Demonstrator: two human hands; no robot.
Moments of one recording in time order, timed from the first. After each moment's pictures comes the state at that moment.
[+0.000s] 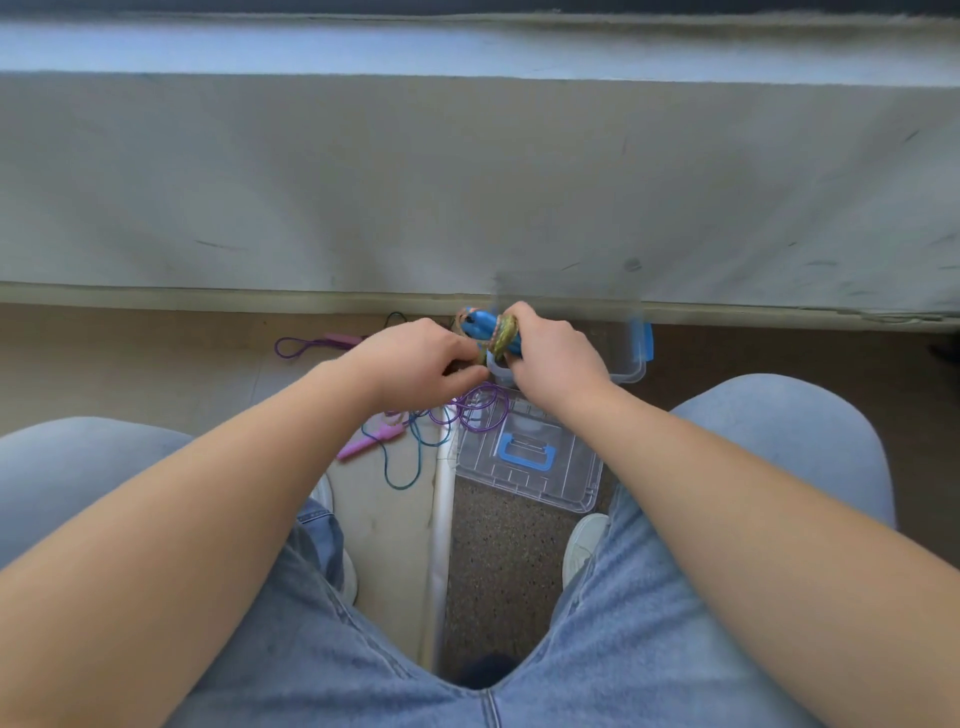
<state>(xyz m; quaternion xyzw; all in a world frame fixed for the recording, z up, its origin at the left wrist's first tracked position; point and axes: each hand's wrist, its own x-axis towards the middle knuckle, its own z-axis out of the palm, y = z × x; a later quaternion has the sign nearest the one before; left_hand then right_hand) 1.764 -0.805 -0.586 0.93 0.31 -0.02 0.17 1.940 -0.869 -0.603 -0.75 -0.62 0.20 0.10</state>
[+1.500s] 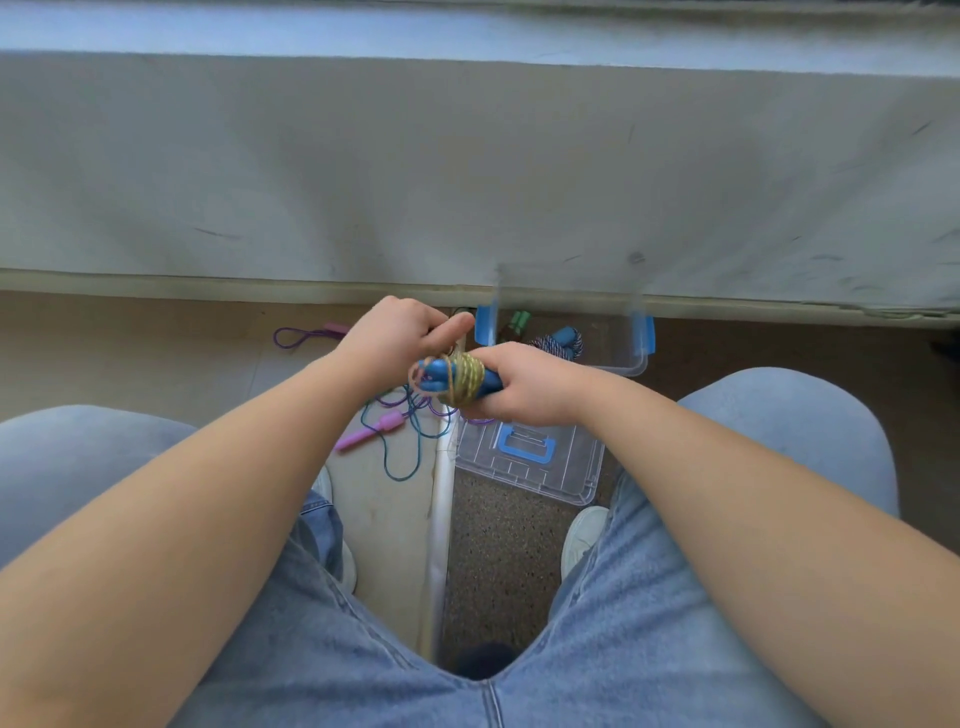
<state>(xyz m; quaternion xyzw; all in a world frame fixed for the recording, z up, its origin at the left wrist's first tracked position) 1.753 -0.792 -0.598 0.86 0.46 0.04 0.22 1.930 -0.877 -0.595 -0.54 -0.68 0.49 0.13</state>
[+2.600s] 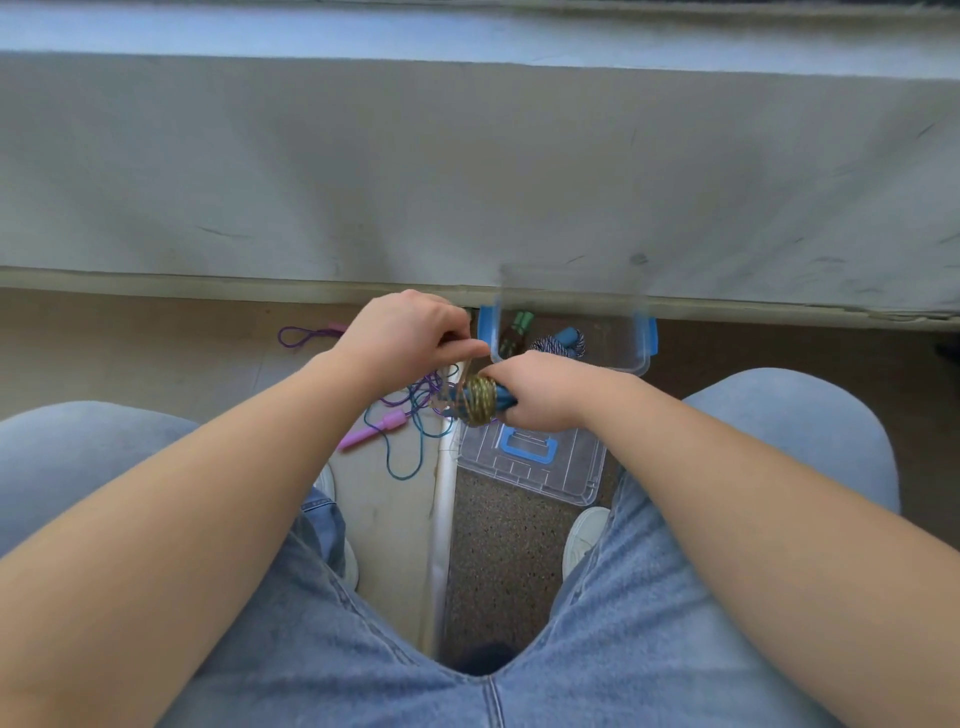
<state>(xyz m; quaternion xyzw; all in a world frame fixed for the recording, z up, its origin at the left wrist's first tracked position) 1.753 -0.795 -0.593 0.93 0.35 0.07 0.09 1.934 -0.877 -0.597 -0.56 -0.77 0.30 -0.08</state>
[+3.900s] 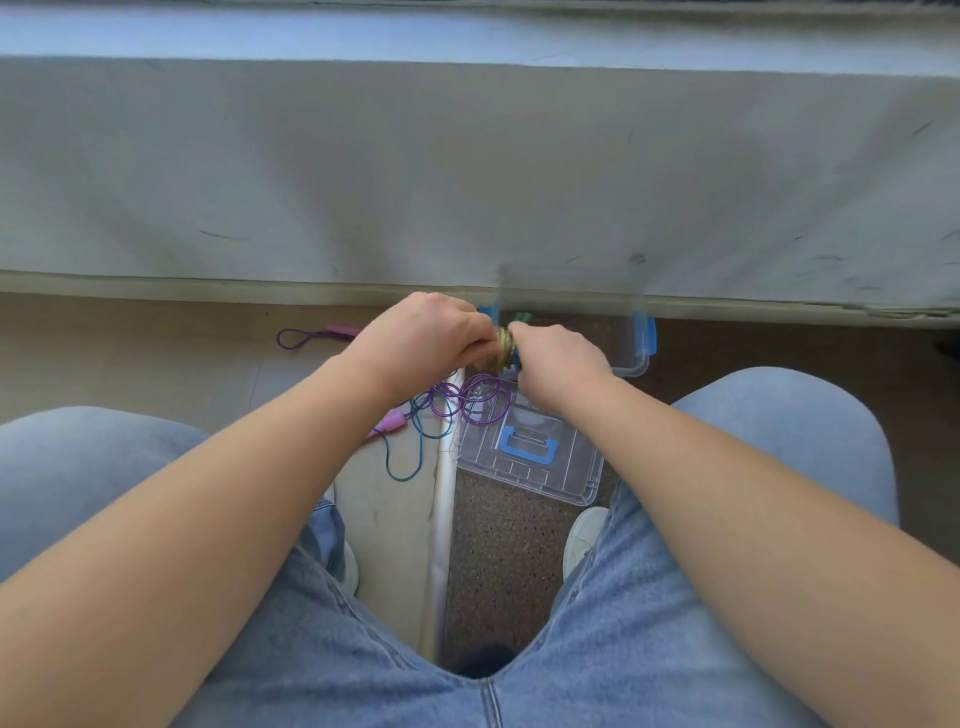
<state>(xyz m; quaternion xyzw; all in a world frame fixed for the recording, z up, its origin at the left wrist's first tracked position) 1.767 -0.804 -0.587 0.96 0.23 0.14 0.04 1.938 -0.872 -0.604 -0.73 -0.65 0.18 -0.04</state>
